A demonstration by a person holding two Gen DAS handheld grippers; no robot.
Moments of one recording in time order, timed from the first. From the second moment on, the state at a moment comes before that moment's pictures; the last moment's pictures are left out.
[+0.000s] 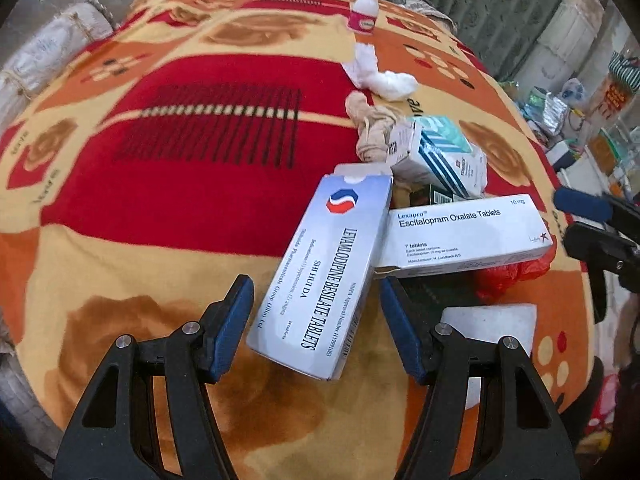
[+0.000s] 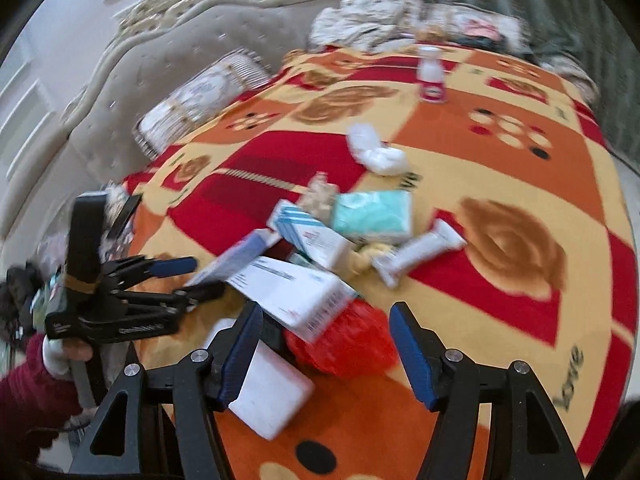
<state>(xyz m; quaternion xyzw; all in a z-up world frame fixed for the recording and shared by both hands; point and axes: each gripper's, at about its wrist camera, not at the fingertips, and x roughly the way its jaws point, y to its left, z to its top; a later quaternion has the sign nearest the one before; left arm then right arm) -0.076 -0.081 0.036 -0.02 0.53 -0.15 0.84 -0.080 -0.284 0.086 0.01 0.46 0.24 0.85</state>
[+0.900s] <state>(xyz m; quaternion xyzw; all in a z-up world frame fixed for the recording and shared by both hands) -0.090 -0.062 0.041 -0.04 0.51 -0.12 0.85 -0.067 -0.268 0.075 -0.07 0.46 0.29 0.83</state>
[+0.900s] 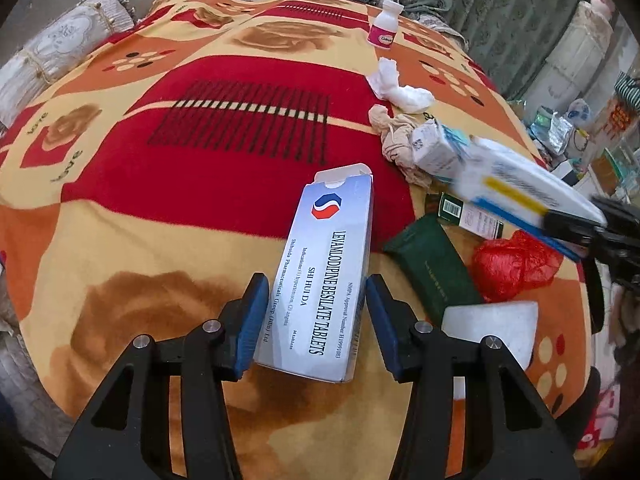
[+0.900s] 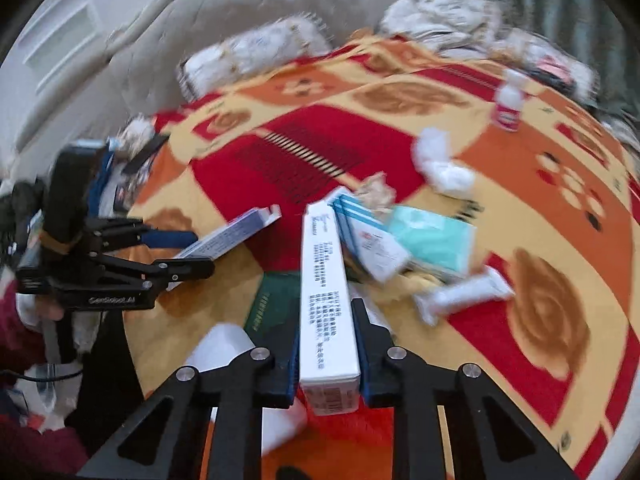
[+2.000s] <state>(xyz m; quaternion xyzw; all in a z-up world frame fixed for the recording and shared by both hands) -0.085 -0.100 0.073 -0.02 0.47 -0.12 0.88 -0.119 -0.400 0.031 0.02 0.47 0.09 0.88</state>
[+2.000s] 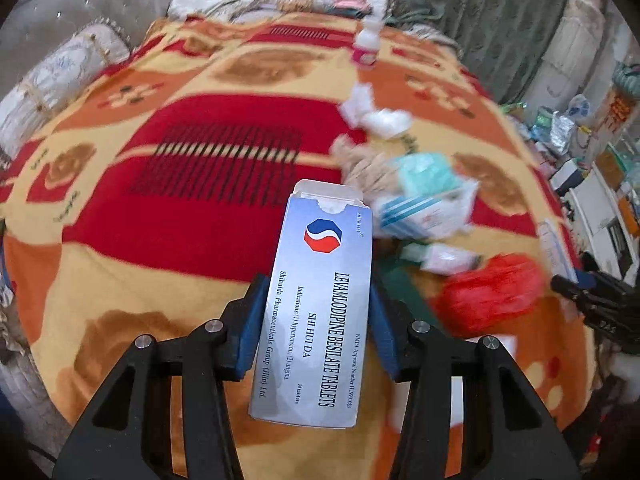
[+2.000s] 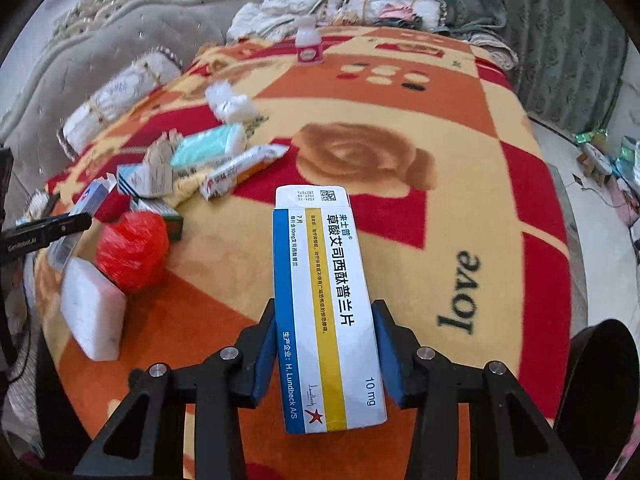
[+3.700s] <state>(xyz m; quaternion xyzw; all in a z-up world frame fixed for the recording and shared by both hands) -0.149 -0.508 0.067 0.09 0.49 -0.39 0.78 -0.258 -0.626 0.036 0.16 0.44 -0.13 0.87</state>
